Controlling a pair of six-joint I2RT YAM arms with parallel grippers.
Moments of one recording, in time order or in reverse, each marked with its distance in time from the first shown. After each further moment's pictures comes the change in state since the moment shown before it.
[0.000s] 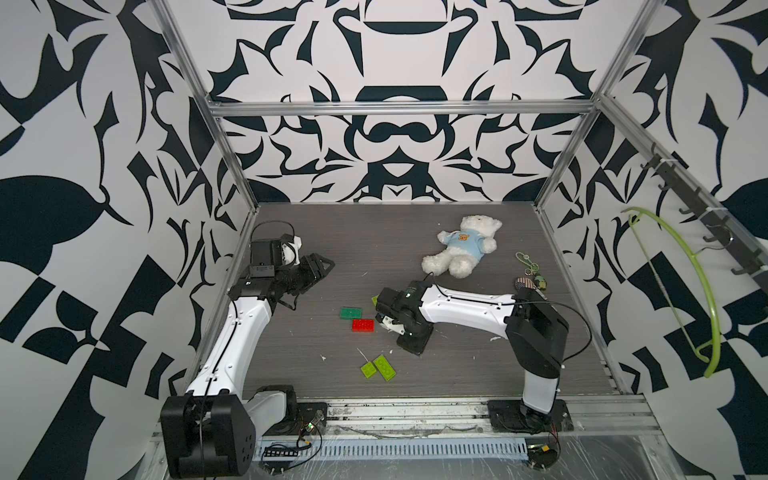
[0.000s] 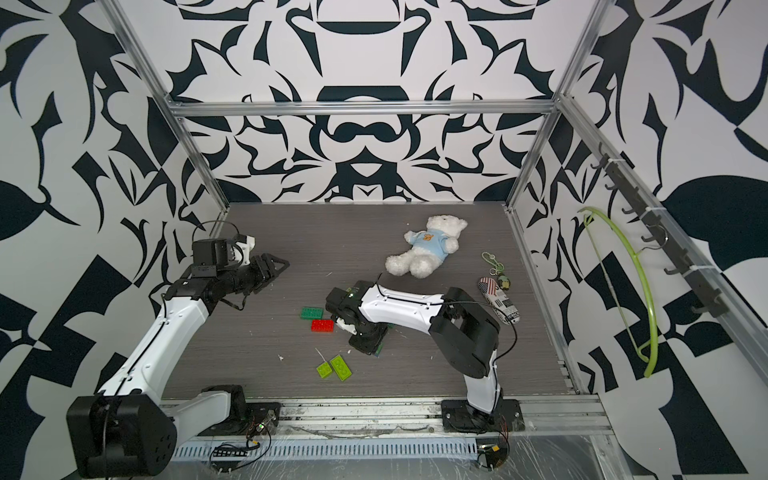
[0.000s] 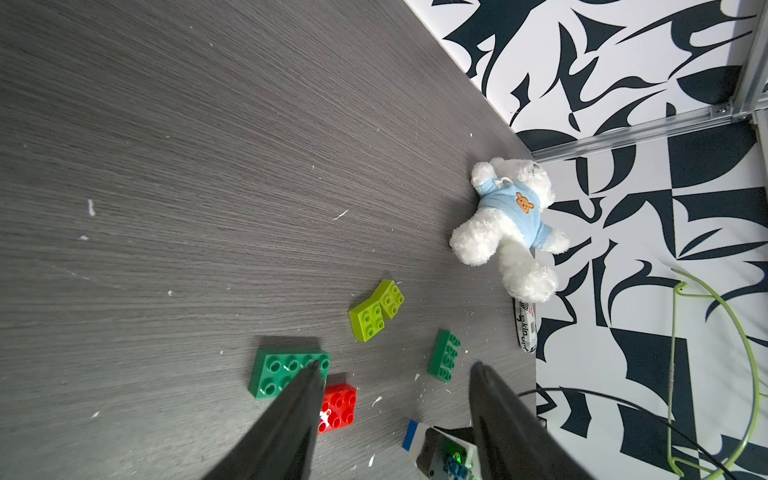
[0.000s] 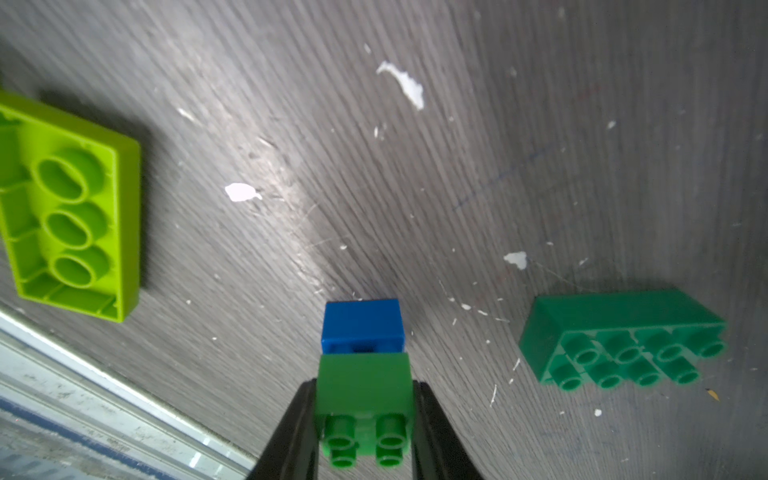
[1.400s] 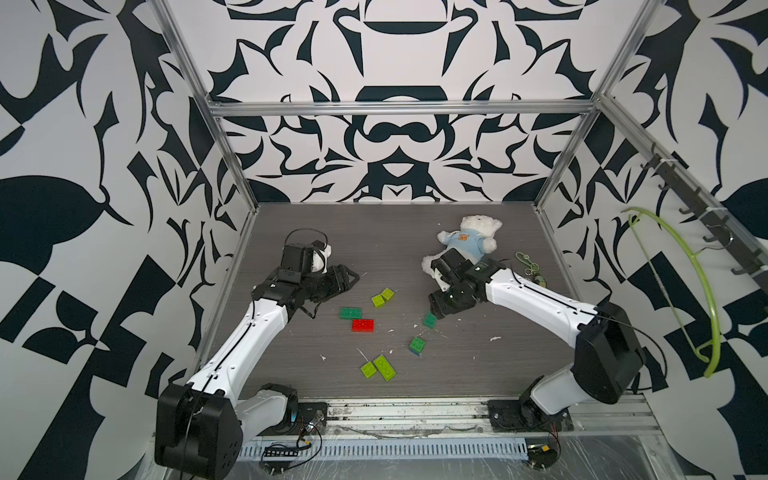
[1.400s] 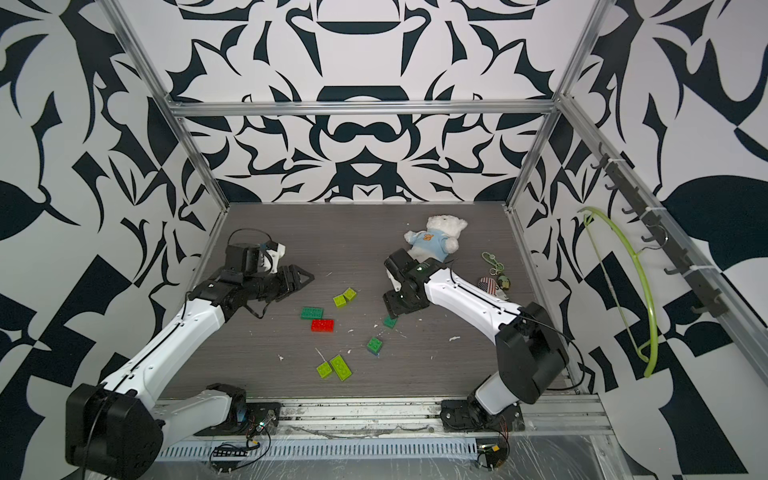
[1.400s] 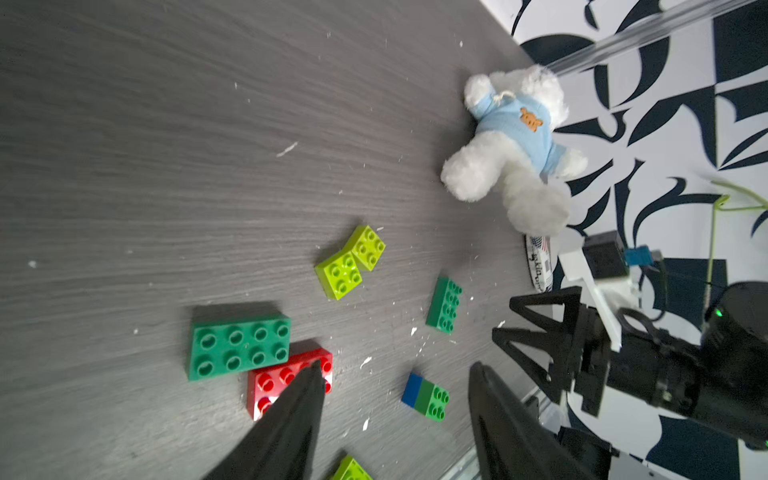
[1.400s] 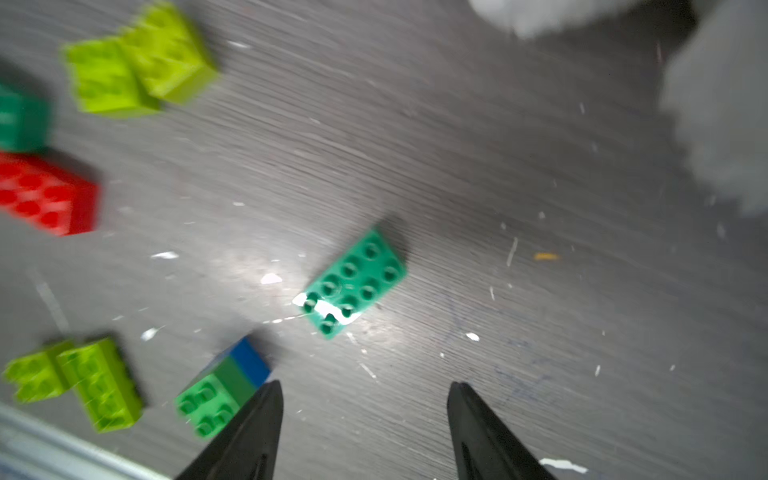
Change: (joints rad) left arm -0.257 0.011 -0.054 0.026 -0.099 -0.027; right arm -0.383 -0.363 -0.283 0.248 -0.057 0.372
